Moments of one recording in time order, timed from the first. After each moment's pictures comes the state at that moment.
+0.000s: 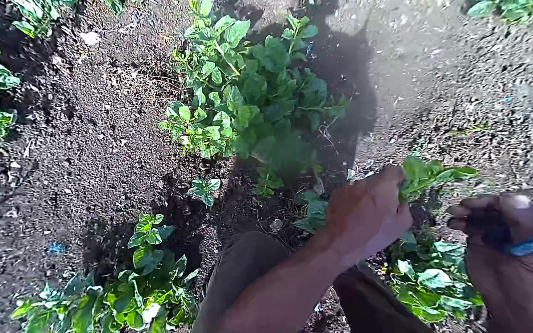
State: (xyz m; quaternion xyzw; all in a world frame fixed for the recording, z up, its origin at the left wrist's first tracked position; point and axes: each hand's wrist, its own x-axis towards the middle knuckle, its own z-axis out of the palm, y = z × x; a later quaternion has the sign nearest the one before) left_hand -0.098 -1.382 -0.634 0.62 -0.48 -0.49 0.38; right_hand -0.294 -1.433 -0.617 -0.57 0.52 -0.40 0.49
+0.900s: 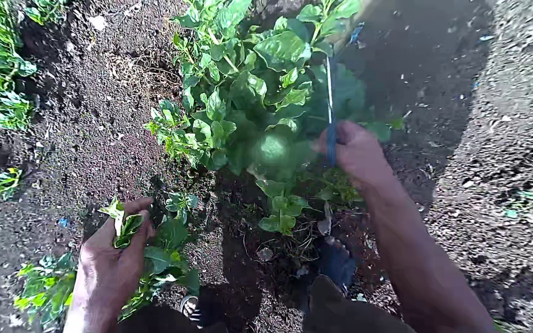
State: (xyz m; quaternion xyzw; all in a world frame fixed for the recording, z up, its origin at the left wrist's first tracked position) left_hand 0.039 -1.250 -0.669 0.91 -0.24 -0.14 0.31; right_hand -0.135 -1.616 -0.791 -0.69 0.41 -0.05 0.59
